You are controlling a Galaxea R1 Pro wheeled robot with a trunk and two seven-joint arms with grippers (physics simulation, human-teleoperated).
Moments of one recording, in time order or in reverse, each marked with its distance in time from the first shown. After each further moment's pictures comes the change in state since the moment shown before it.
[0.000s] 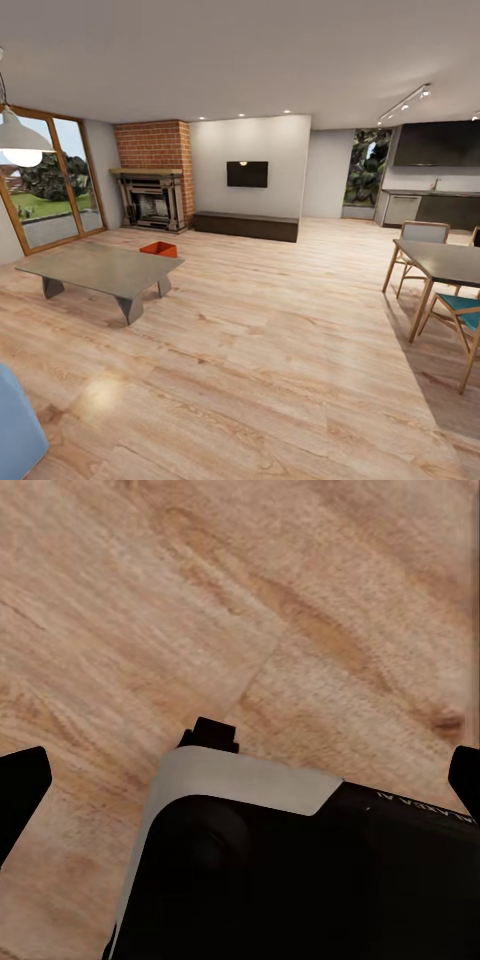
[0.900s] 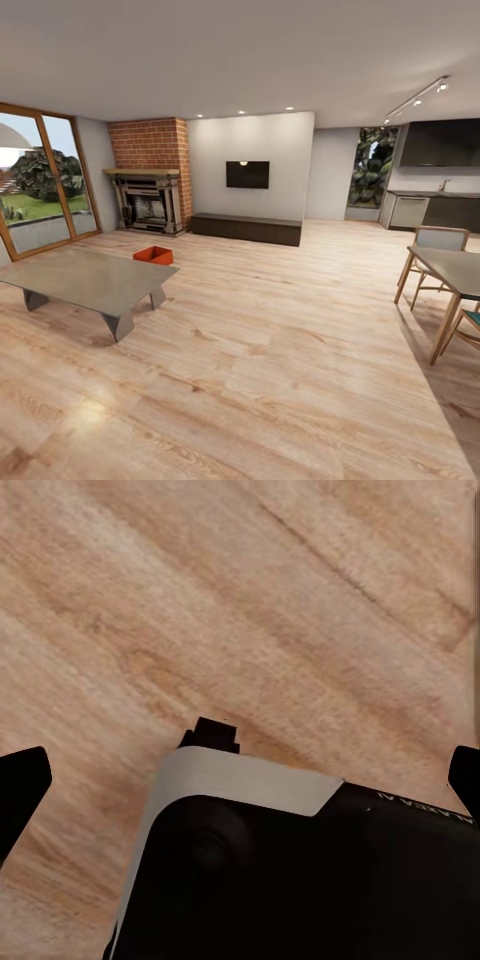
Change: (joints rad) left arm 0.000 0.001 0.000 0.000 0.001 -0.001 0.000; right arm 0.000 0.000 -0.001 0.000 0.000 0.000 0.000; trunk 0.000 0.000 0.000
